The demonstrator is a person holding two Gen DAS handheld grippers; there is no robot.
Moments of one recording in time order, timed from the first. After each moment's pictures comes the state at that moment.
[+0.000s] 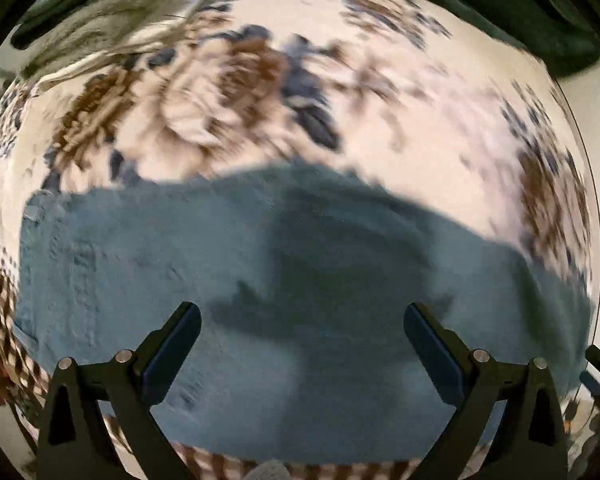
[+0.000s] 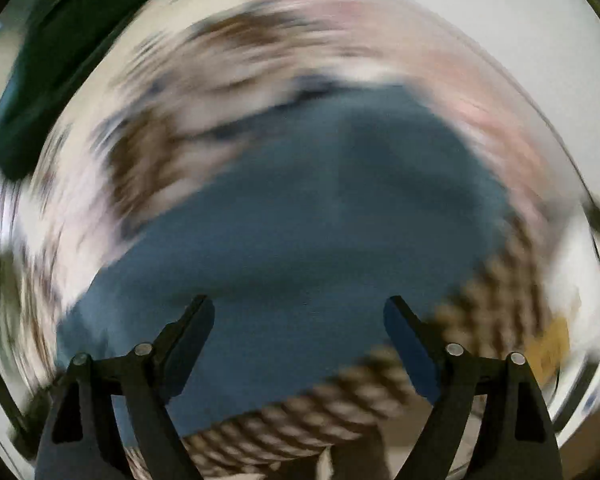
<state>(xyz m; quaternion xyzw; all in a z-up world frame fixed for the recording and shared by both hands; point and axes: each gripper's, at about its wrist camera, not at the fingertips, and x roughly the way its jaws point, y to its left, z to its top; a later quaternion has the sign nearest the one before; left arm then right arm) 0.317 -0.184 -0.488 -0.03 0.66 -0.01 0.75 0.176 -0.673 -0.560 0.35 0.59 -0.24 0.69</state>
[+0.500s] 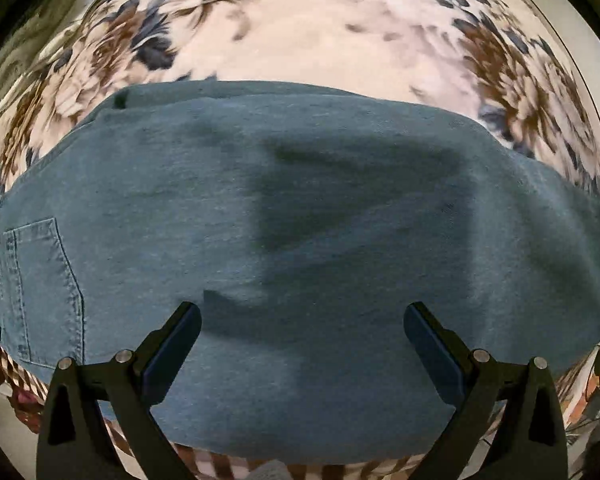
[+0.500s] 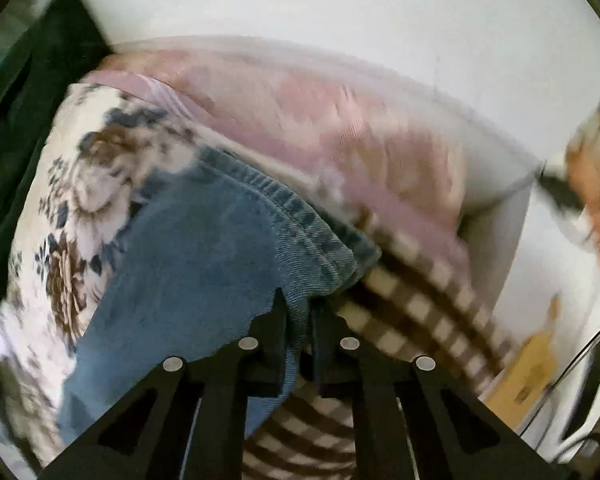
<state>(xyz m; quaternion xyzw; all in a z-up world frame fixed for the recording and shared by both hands) 0.273 -0.284 -0.537 0.05 0.70 -0.04 0.71 0.129 -0.756 -0.576 0.35 0.50 -0.35 0.71</state>
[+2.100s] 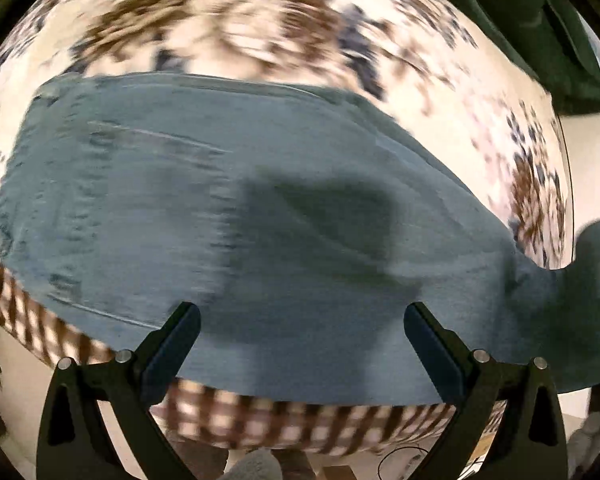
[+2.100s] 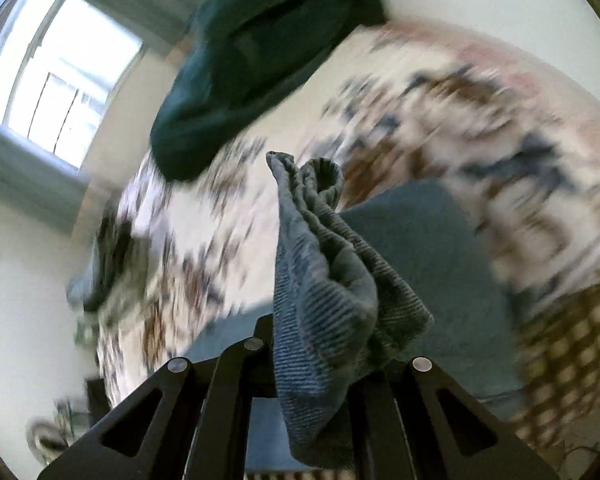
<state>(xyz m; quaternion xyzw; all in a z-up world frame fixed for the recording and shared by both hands) 0.243 -0.138 -0.495 -0.16 0.67 0.01 0.72 0.238 -0.491 -0.501 0.34 0.44 -0.02 0.83</state>
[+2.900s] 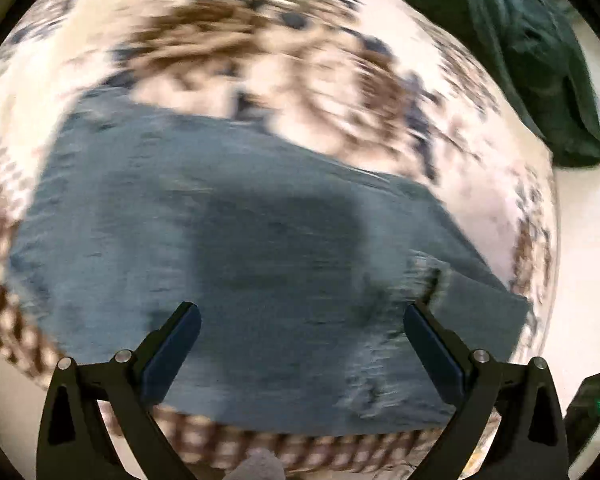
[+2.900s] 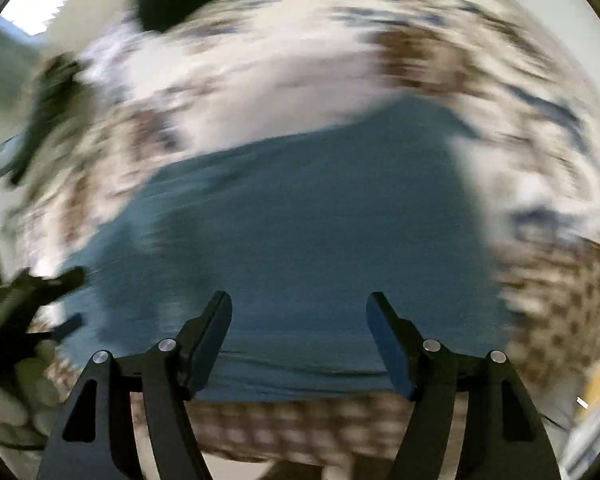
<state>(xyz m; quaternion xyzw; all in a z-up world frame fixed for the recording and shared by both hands) 0.262 -0.074 -0.498 -0.21 0.65 -0.01 0.74 0.215 -0.410 -0.549 0.20 0.62 -0.08 0.75</state>
